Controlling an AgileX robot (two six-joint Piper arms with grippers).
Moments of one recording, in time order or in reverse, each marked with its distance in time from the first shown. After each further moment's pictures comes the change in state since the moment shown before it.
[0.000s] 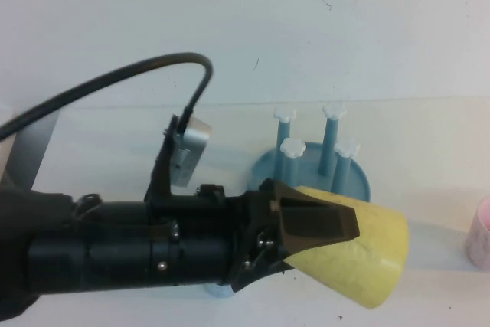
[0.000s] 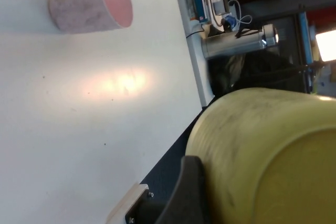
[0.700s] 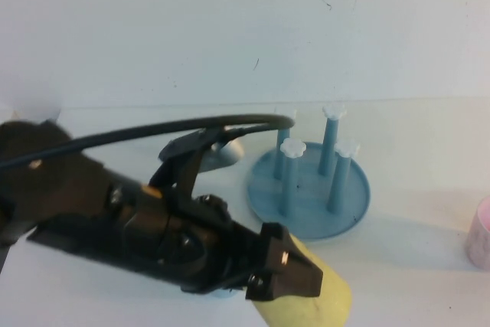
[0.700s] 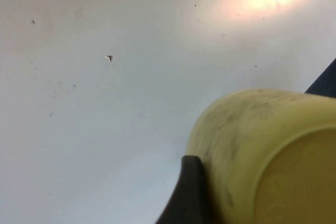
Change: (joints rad) right arm 0.000 -0.070 0.109 -0.287 -0.167 0.595; left arm 0.000 0.088 -0.231 0.813 0.113 -0.434
